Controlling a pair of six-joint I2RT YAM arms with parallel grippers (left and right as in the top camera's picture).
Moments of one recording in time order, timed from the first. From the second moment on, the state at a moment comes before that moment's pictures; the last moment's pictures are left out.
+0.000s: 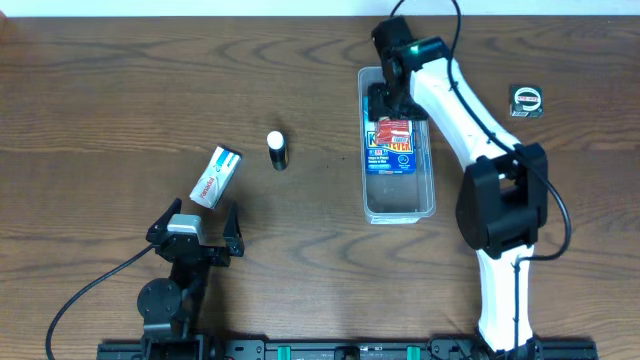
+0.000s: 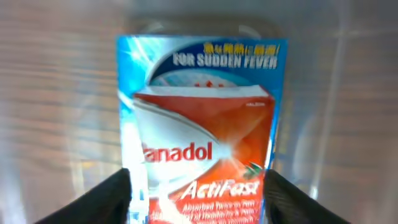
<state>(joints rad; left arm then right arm) 0.03 0.01 0.02 -0.10 0.16 -0.06 0.35 2.26 2.01 -1.10 0.06 0.35</state>
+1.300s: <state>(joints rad) 0.03 0.01 0.02 -0.10 0.16 -0.06 0.35 2.17 1.82 -0.96 0.01 0.33</state>
